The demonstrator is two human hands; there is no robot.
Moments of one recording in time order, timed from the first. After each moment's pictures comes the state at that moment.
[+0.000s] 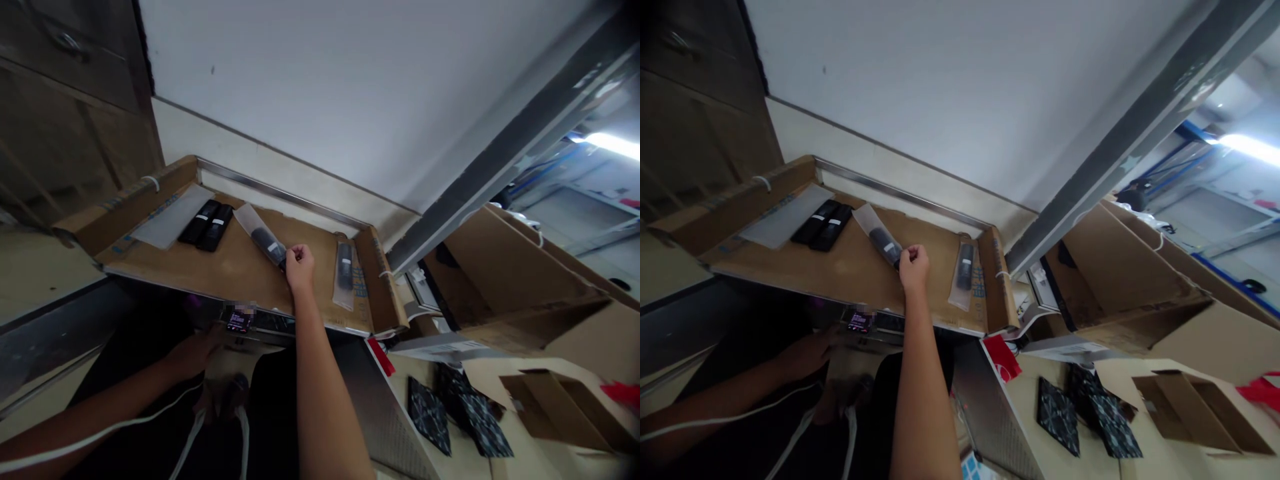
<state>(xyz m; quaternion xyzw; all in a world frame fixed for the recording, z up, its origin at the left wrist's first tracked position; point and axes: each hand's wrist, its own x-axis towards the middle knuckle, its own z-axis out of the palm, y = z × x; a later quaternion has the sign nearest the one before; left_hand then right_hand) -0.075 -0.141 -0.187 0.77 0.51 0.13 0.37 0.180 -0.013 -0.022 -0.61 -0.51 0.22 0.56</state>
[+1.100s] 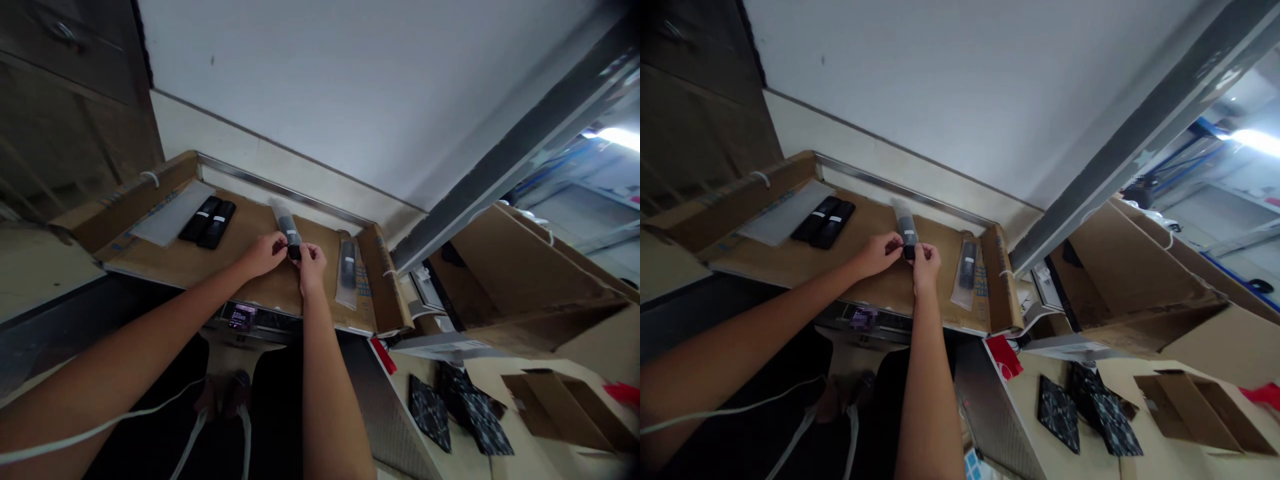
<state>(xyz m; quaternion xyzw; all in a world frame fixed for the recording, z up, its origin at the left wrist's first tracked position) 0.049 0.021 -0.014 0.77 0.37 0.45 0.28 0.191 -0.012 -0.019 -0.52 -0.33 0.40 0.68</state>
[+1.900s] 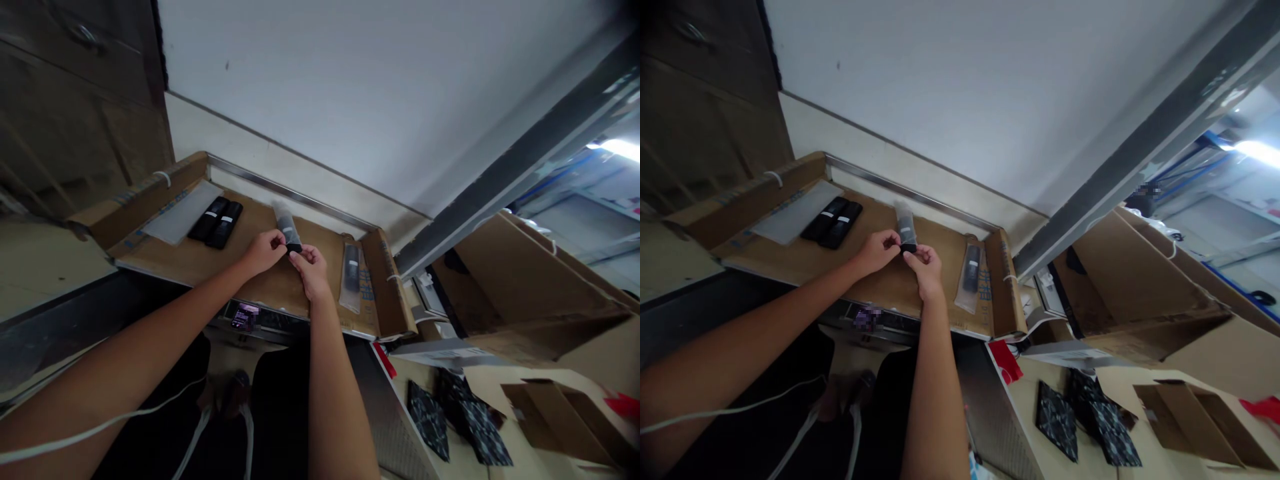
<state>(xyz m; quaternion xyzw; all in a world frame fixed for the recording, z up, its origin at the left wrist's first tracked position) 0.040 0.027 -0.014 0.70 0.41 0.50 0.32 0.189 -0.027 -0.010 -0.46 -0.41 0.49 0.62</state>
